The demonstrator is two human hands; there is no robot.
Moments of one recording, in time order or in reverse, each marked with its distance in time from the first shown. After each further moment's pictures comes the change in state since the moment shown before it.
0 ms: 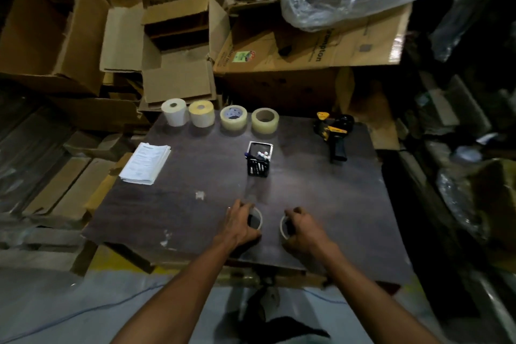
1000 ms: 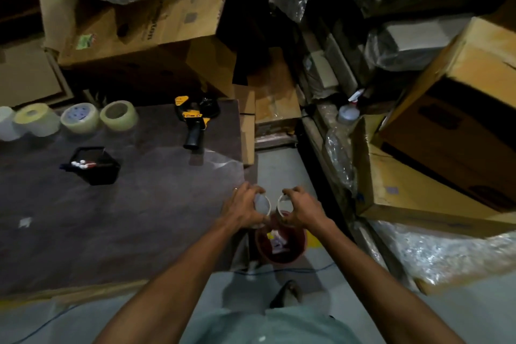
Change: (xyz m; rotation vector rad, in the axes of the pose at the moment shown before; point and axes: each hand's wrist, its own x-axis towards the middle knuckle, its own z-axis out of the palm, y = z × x) left_hand 0.062 0.378 0.208 0.037 -0.225 0.281; right_hand -0.078 0.389 -0.142 0.029 0.018 0.237
